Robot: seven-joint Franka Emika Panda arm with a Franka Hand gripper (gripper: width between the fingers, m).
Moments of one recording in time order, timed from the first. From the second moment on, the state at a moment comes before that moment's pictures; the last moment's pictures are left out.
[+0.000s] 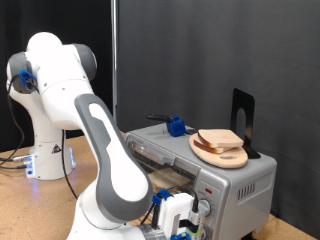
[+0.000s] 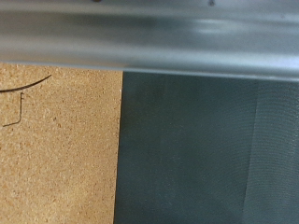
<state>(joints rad) -0.31 0.97 0.17 -1.40 1.23 1.76 -0.09</state>
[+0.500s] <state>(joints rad) -0.32 0.91 0.19 -1.51 1.31 1.84 -0.47</state>
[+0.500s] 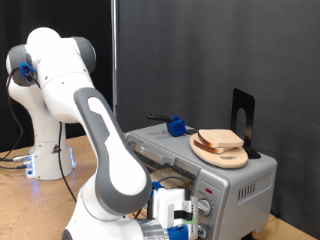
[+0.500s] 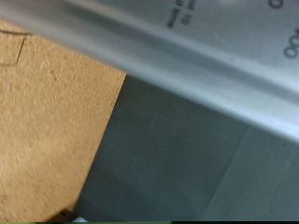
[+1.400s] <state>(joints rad) -0.35 0.89 0.21 -1.58 1.44 1.84 -0.84</state>
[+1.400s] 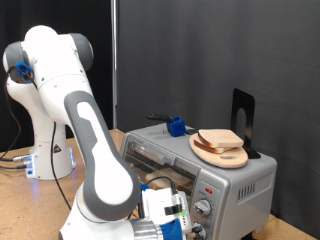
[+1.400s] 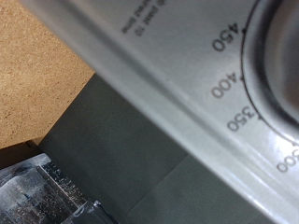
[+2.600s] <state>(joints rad) -0.42 0.76 0.18 -1.72 1.44 1.78 -0.70</state>
